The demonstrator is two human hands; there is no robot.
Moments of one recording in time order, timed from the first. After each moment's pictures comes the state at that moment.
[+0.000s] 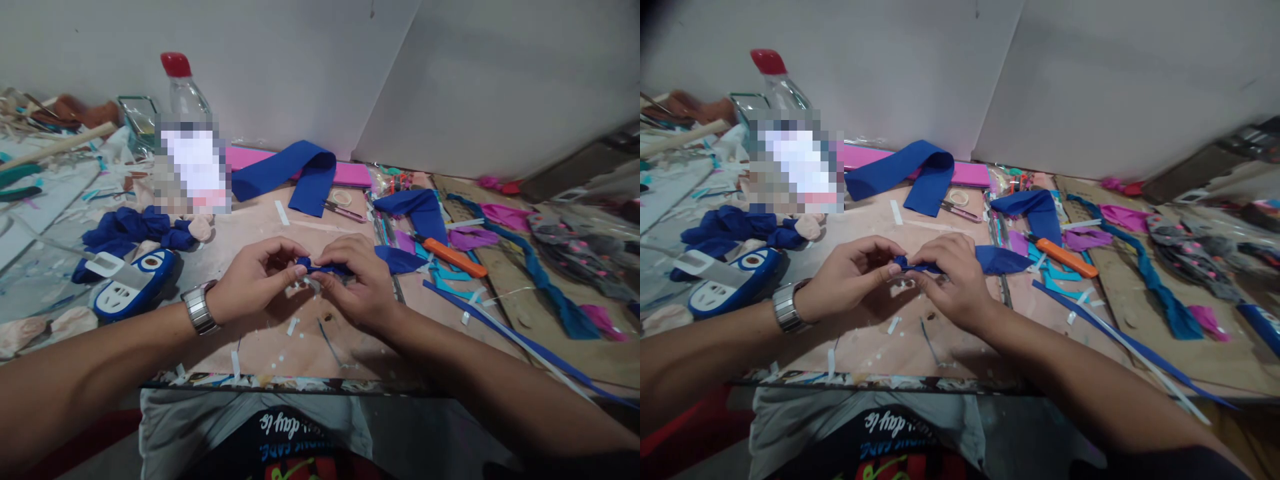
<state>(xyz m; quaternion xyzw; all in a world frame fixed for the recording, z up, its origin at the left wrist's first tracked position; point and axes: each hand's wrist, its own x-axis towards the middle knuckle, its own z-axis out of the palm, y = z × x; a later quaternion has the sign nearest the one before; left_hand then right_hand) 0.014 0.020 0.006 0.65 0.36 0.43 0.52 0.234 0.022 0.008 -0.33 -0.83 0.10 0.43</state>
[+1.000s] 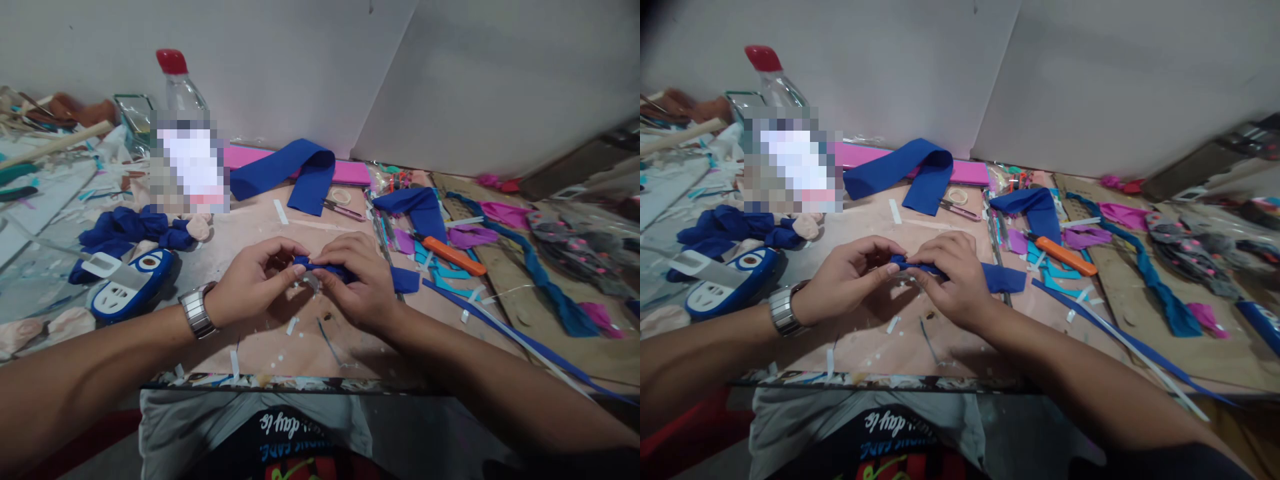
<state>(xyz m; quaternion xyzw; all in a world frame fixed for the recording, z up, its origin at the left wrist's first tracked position) 0.014 0.017 0.006 0.68 0.36 0.42 0.48 0.234 0.020 0.011 -0.35 -0.83 0.10 0.42</state>
